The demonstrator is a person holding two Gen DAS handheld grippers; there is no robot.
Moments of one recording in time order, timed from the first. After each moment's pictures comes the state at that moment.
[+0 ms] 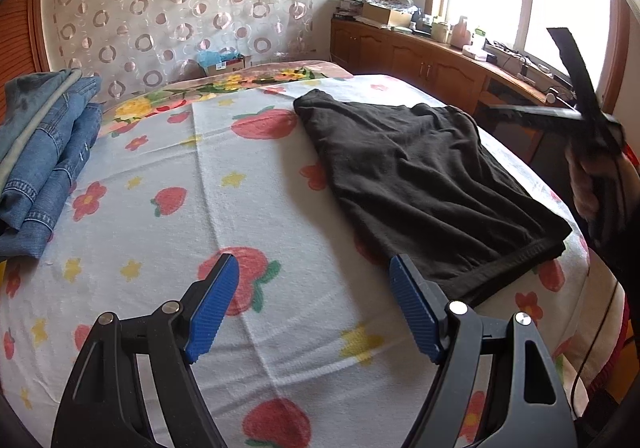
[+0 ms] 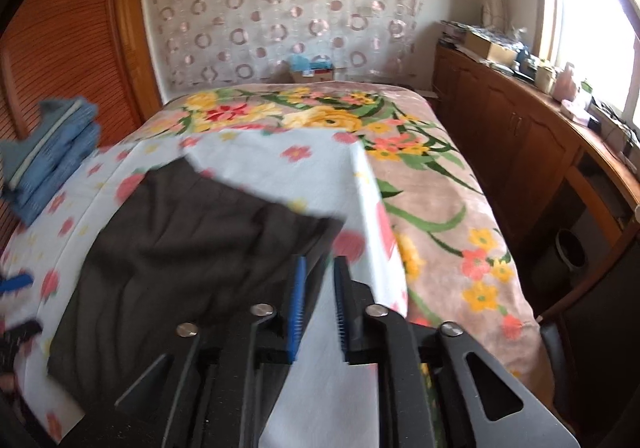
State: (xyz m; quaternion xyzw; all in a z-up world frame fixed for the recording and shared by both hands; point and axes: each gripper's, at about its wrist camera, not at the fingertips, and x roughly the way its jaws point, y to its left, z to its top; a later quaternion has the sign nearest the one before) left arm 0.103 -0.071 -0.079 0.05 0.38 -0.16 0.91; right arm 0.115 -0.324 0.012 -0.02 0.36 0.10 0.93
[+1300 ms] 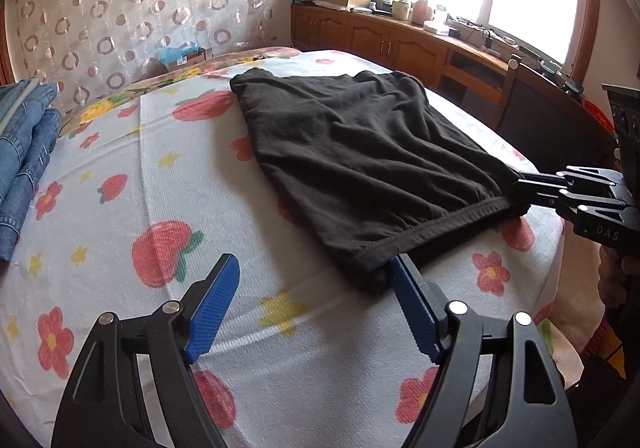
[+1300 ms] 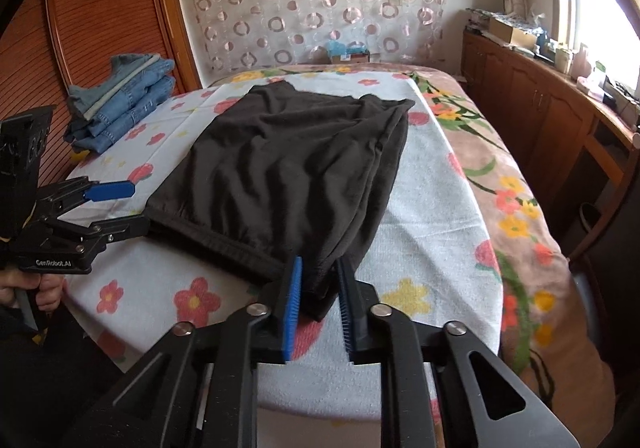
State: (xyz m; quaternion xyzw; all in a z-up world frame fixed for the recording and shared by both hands) left arm 0.081 -0.104 -0.093 0.07 0.40 -0.22 0.89; right arm -0.012 -0.323 -0.002 0.00 0.38 0.16 0.91
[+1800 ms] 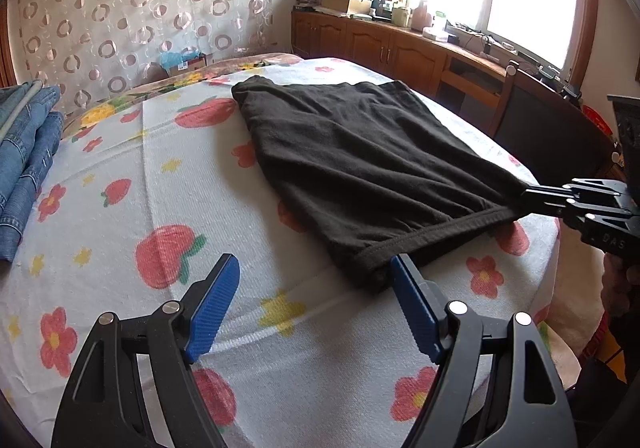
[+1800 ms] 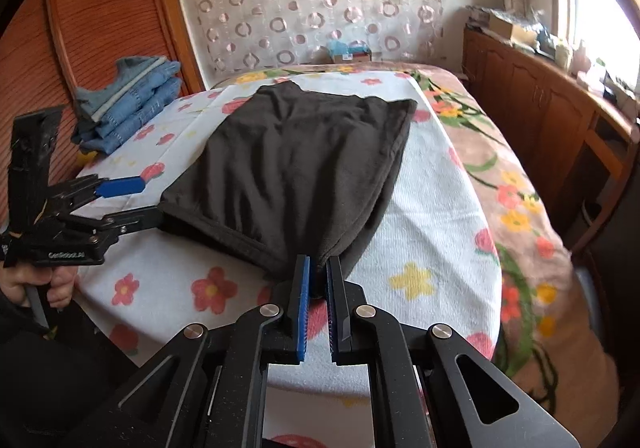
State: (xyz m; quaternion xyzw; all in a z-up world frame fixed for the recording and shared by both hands) left arm 0.079 -0.101 -0.089 0.06 0.39 -0.22 0.89; right arm -0.023 -0.322 -0.003 0.02 0.38 0.15 0.91
